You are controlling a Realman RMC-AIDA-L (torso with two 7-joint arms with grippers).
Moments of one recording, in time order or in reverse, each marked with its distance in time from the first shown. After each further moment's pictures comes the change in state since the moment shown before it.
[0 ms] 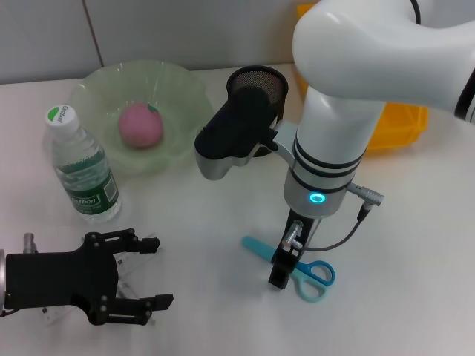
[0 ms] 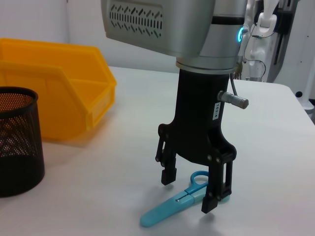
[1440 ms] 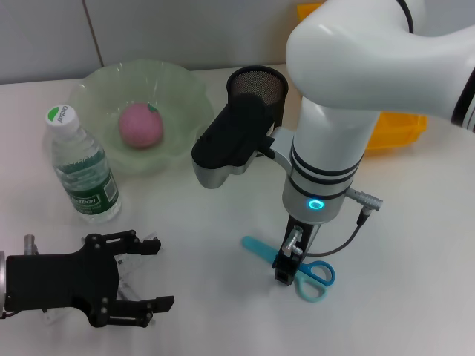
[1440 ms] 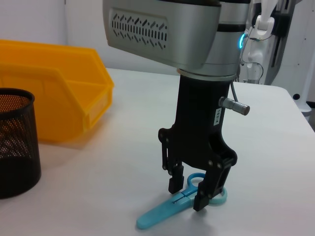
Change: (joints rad) left arm 0.003 -0.002 0.000 0.000 -0.002 0.008 0.000; right arm 0.002 0.000 -0.043 -0.009 0.008 0.000 0.020
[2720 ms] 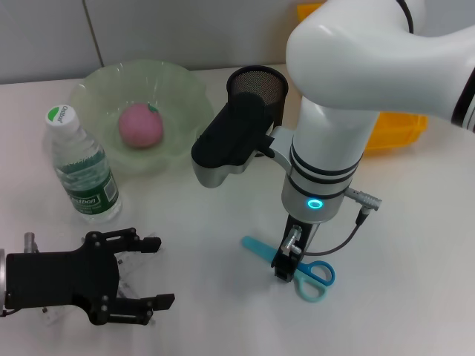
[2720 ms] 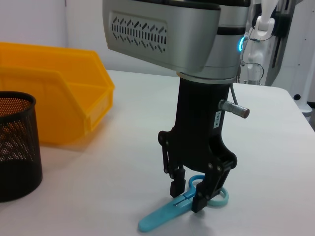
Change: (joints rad) left arm -0.002 0.000 0.000 0.003 -0.004 0.000 0.000; right arm 0.000 0.000 0.000 0.002 0.000 0.008 0.000
